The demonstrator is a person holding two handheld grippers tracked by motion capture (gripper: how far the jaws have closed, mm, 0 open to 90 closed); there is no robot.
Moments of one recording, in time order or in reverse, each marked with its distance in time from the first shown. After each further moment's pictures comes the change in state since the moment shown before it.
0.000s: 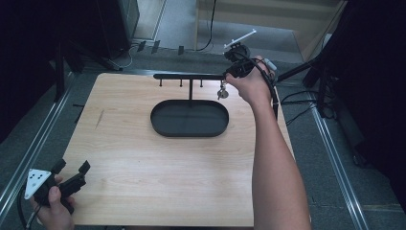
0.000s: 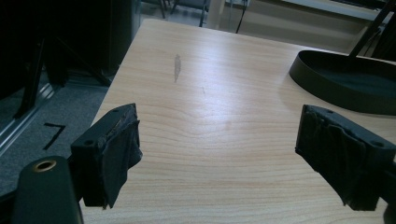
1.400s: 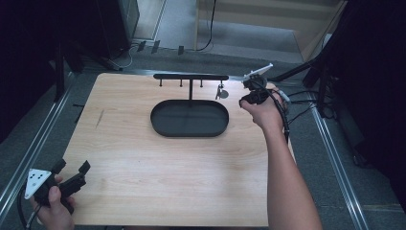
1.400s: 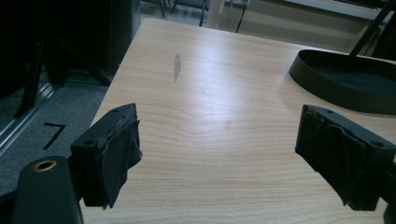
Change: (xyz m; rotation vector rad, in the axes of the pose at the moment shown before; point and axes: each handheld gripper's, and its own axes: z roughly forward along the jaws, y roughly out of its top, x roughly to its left) left arm 0.000 0.000 0.000 0.001 -0.001 0.001; right arm -0.035 -0.088 0.031 0.160 -0.065 0.186
